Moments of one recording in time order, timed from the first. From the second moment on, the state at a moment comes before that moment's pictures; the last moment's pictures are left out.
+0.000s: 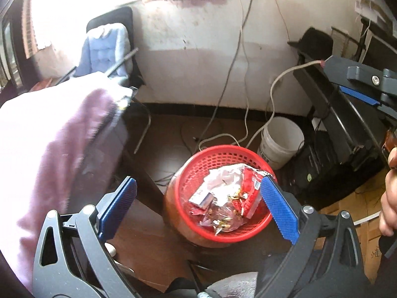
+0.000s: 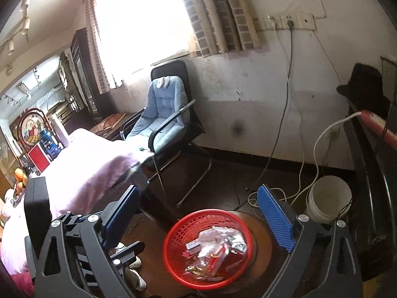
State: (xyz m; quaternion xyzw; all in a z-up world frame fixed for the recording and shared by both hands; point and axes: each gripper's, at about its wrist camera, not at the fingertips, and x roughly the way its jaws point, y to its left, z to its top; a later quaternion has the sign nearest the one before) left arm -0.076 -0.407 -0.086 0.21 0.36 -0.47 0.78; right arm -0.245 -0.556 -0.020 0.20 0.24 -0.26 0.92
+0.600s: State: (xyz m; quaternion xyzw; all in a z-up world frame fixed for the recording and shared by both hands) left arm -0.060 -0.343 -0.076 0.20 0.39 -0.48 0.76; right arm -0.291 -0.468 -0.075 0.22 0.32 -0.46 0.80
